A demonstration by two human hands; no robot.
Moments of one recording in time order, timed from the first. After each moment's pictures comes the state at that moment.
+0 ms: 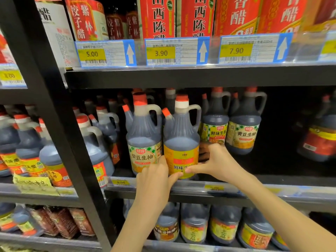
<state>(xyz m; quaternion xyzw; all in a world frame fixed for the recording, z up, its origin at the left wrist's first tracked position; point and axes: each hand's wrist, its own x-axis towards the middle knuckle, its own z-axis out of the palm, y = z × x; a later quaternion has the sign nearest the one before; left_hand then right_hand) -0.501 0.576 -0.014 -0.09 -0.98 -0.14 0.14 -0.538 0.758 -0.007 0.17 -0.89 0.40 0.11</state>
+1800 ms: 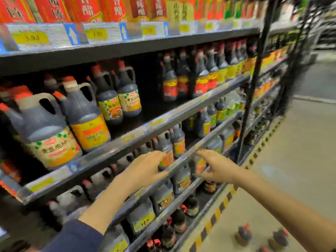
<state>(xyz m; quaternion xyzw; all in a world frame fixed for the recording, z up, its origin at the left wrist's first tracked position) -0.432 0.627 -0.056 -0.65 -0.76 0.01 -0.03 -0.240 0.773 -0.072 -0.24 -0.96 0.15 0.01</state>
